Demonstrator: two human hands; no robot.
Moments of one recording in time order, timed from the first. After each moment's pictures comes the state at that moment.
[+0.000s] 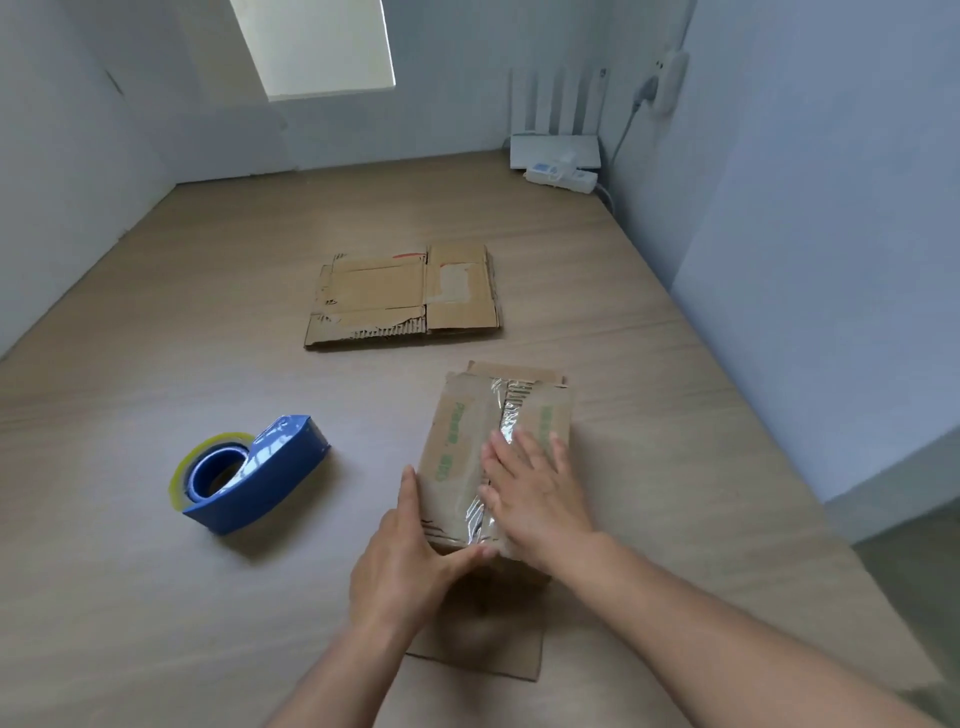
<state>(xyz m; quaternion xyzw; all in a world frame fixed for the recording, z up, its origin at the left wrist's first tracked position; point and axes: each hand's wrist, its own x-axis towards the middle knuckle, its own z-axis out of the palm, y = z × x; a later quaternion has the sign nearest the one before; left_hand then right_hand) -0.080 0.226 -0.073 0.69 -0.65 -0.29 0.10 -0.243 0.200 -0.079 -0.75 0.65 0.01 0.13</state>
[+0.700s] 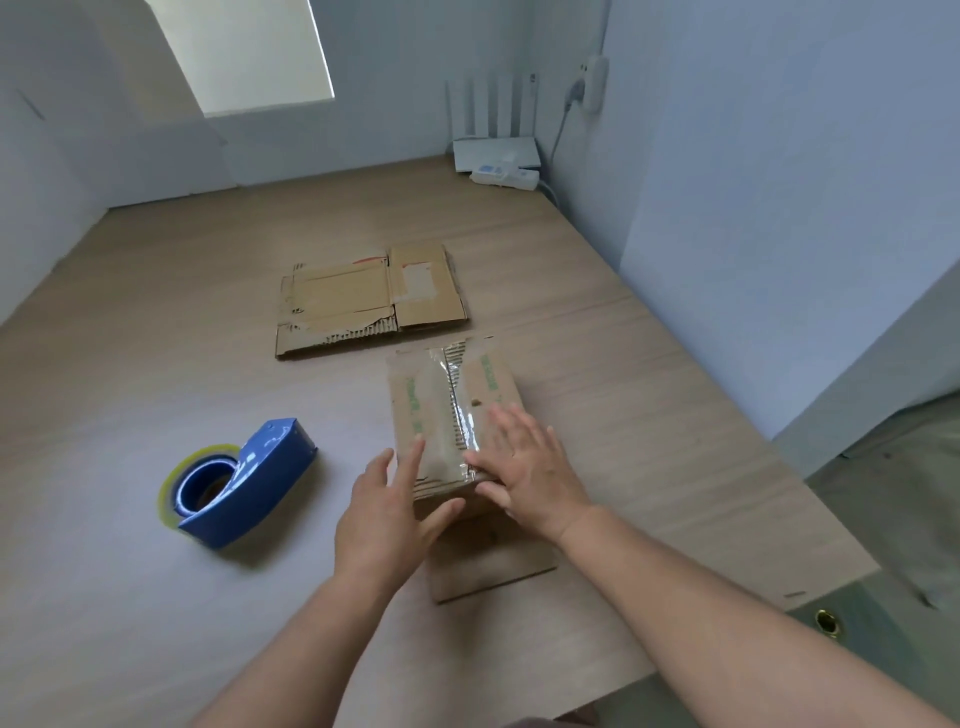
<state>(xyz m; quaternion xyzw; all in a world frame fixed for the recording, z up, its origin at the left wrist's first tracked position) -0.050 0.204 -0.074 0.61 -0.77 -0.17 0.08 -0.242 0.221 -0.083 -0.73 0.66 -0.13 0.11</state>
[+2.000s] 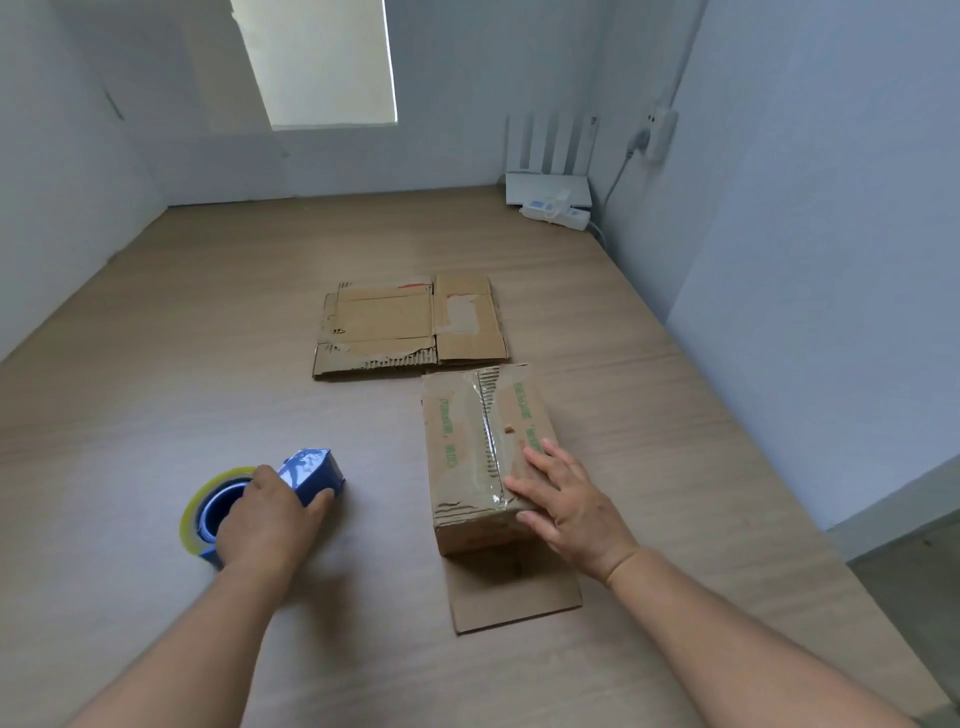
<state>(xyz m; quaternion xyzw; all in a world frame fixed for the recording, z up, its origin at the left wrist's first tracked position) 0.053 0.113 -0.078 0.81 -0.57 -0.13 0.07 -0.261 0.188 -0.079 -0.78 0.58 -0.23 0.08</state>
